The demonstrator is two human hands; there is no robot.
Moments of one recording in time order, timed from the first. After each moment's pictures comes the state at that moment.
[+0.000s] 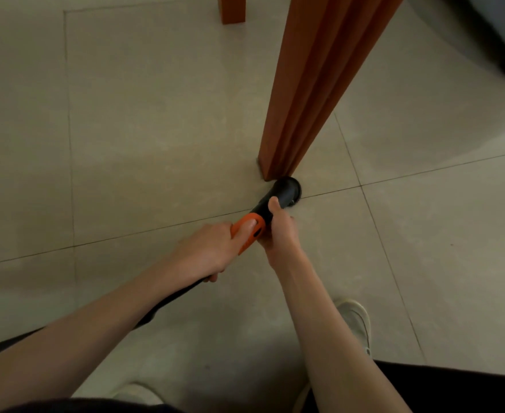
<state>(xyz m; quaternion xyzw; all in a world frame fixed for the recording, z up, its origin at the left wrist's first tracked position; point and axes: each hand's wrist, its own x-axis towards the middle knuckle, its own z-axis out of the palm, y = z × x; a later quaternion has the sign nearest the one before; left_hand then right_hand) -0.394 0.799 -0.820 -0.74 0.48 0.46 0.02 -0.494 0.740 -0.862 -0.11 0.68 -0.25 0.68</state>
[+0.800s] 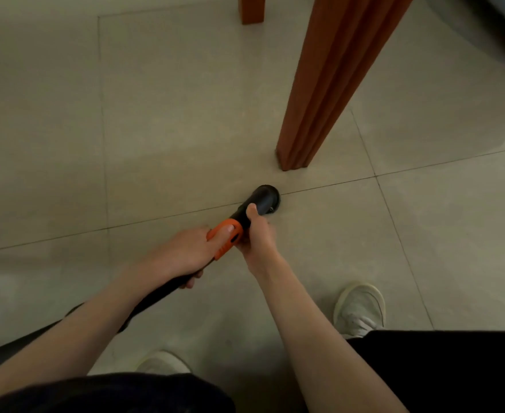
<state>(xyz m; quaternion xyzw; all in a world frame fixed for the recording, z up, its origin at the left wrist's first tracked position) -0.352 0.856 -0.799 -0.76 0.39 0.51 0.04 -0.450 0.800 -0.854 -0.09 0.63 -0.21 0.74</state>
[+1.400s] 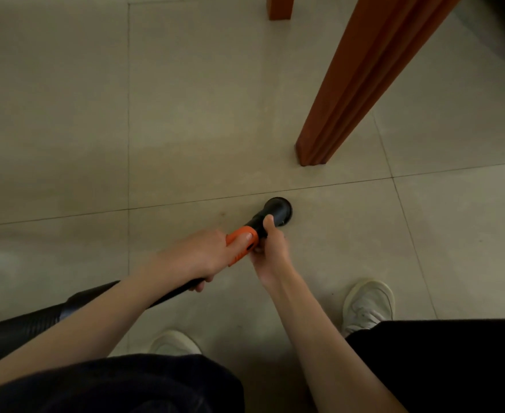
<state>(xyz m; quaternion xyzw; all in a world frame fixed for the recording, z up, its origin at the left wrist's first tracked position) -0.356 0.882 -0.785 -0.75 0.39 0.52 0.10 -0.455 0.841 -0.852 -0.06 0.62 -0.24 0.74</state>
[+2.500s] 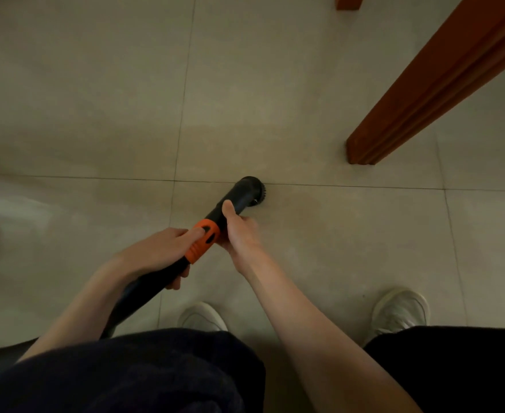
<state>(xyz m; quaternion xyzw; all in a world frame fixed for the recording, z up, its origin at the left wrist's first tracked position) -0.272 0.975 -0.793 -0.79 0.22 0.57 -0.07 -0.365 0.898 -0.859 -0.27 0.58 -0.06 0.77</state>
